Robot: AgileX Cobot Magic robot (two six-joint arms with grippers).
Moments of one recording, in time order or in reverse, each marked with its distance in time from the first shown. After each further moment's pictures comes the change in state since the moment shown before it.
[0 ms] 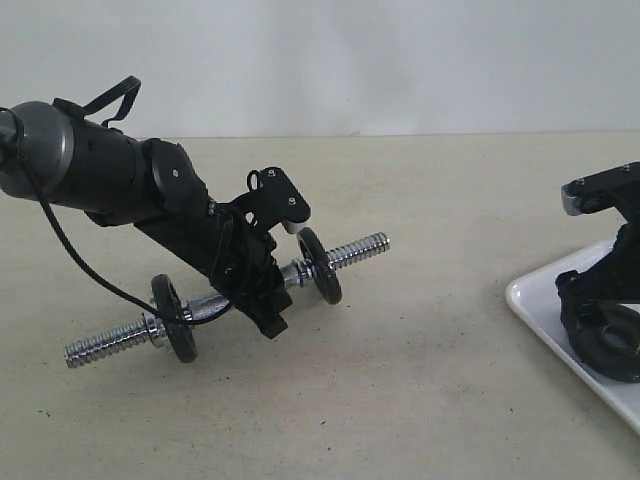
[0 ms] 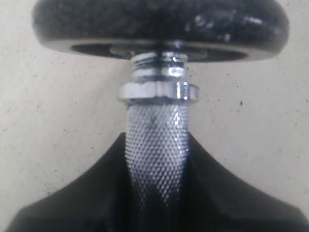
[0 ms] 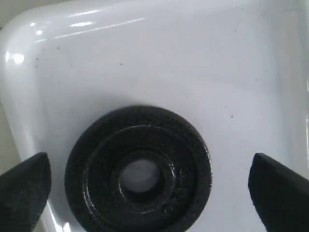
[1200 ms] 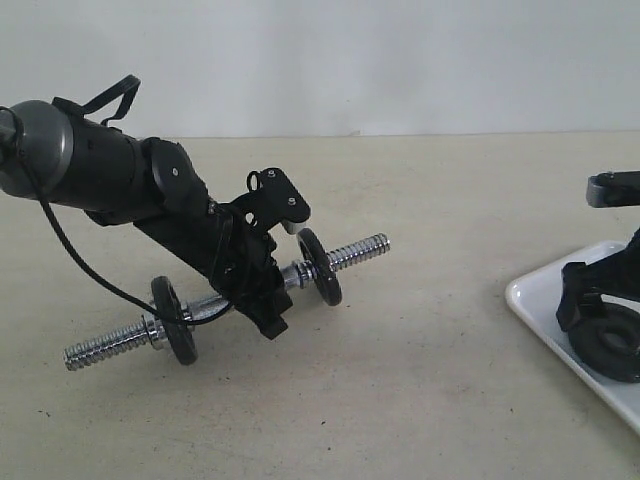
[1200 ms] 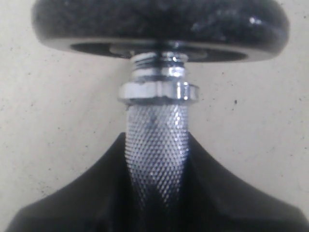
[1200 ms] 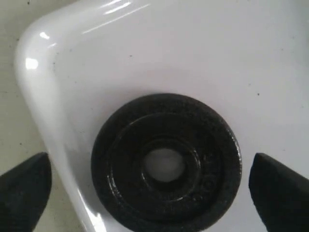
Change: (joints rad) left arm 0.000 0.000 0.000 -0.004 0.017 -0.002; right arm -0.099 0.000 0.001 0.322 0.042 -0.186
